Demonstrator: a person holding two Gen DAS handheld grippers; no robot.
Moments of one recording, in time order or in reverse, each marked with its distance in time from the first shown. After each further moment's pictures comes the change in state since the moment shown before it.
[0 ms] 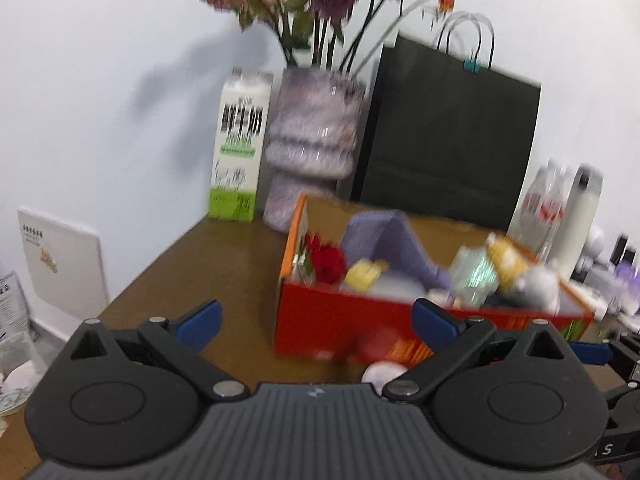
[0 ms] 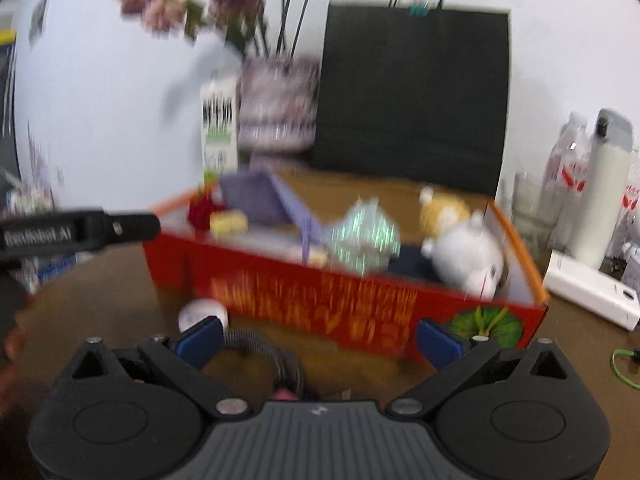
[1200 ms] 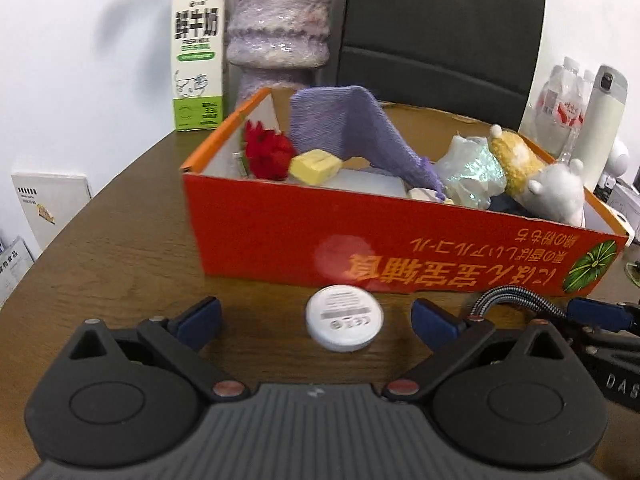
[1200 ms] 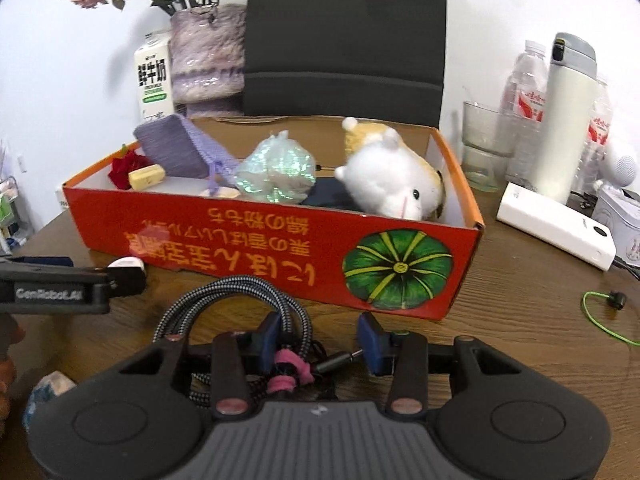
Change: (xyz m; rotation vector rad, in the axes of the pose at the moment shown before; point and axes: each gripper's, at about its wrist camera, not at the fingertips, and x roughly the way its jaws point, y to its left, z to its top) left arm 0.059 -0.054 -0.022 0.071 0.261 0.069; right arm 0.014 -0.054 -0.014 0.100 0.091 -0.072
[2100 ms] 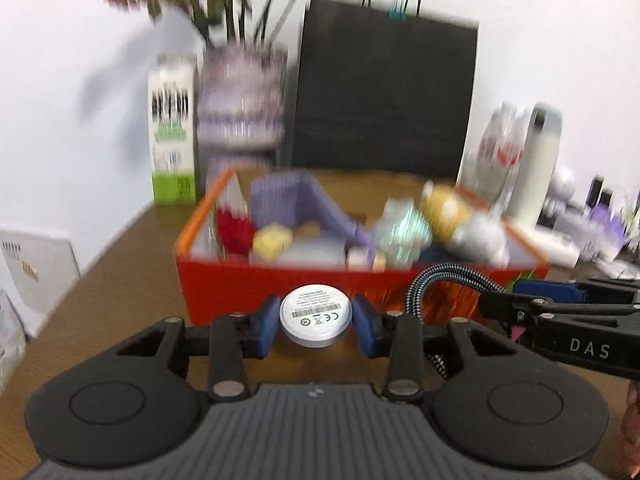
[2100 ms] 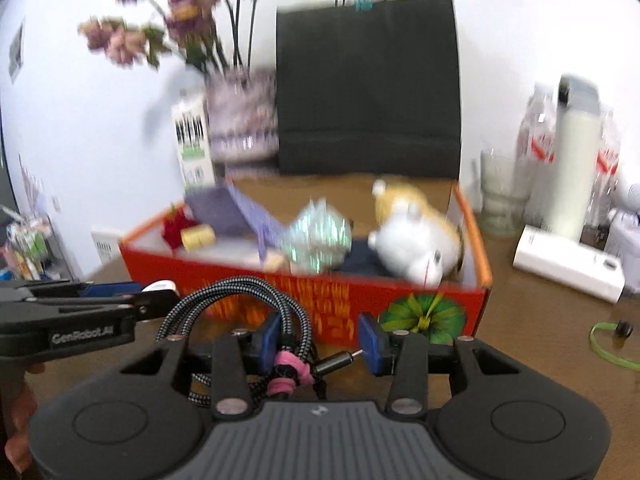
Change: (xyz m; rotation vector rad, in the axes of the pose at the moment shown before) left arm -0.073 -0.007 0.007 0.057 -0.216 -0.109; right arm -0.053 0.004 0.019 0.035 -0.184 0.108
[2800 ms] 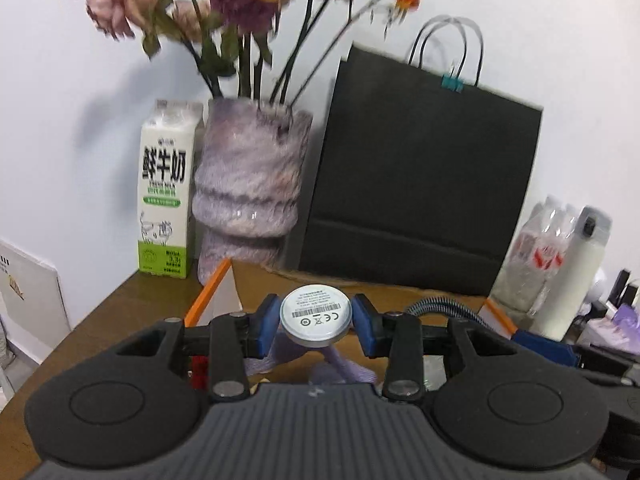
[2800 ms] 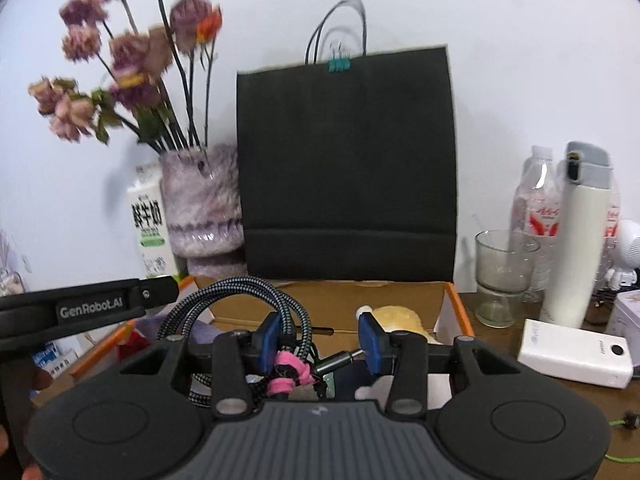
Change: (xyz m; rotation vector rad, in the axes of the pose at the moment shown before) left arm 0.084 0.013 0.074 -0.121 -0.096 0.034; right arm 0.080 -0.001 0.069 0.027 -0.099 -0.095
